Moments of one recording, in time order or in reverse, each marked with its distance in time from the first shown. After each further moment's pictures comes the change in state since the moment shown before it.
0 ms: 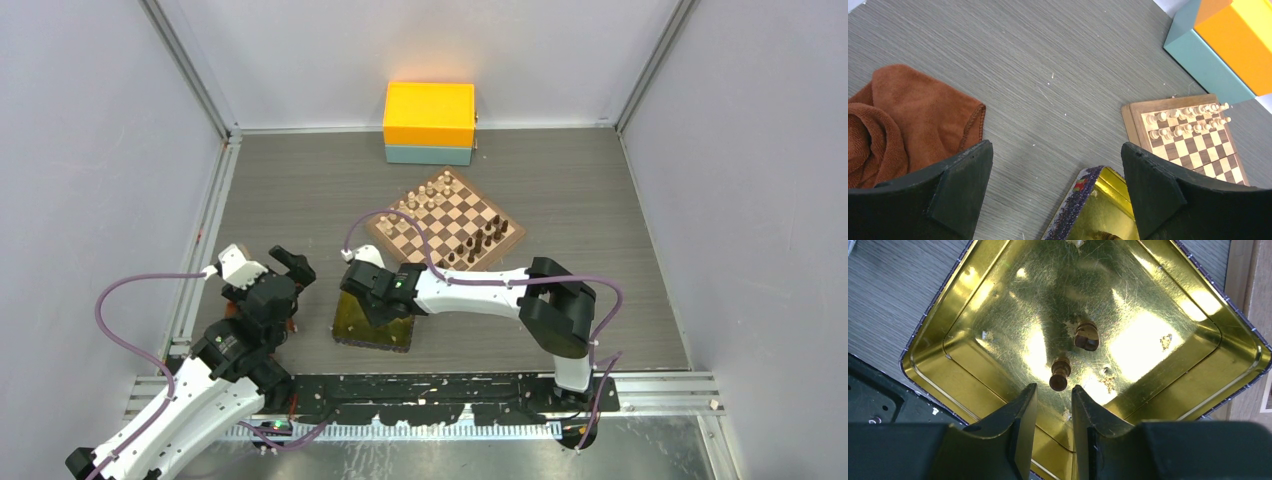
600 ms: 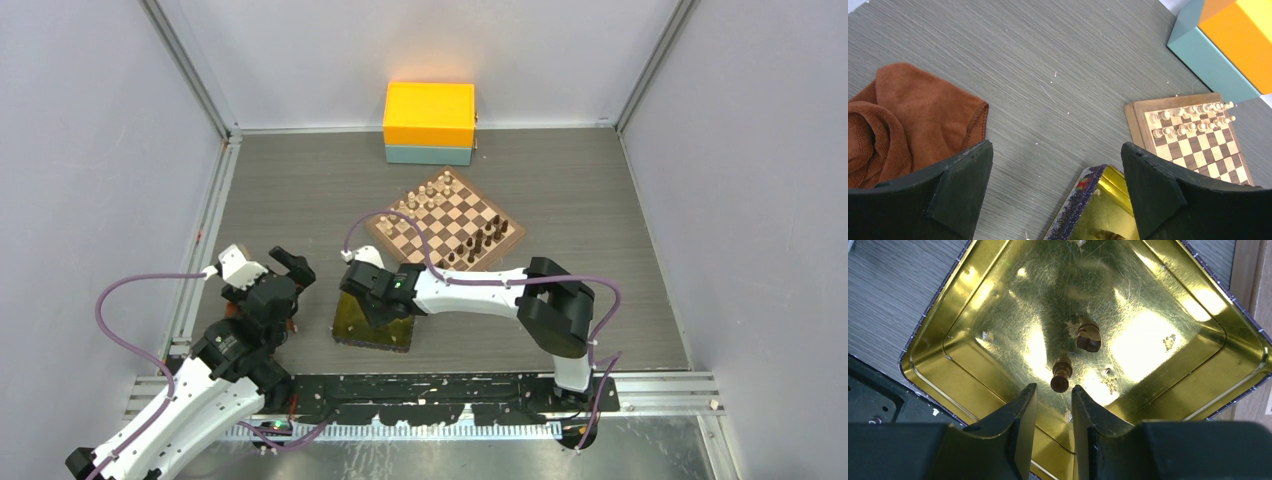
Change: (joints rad) left arm 0.000 0.000 0.000 -0.014 0.000 -0.003; right arm 0.000 0.005 0.000 0.005 -0.006 0.004
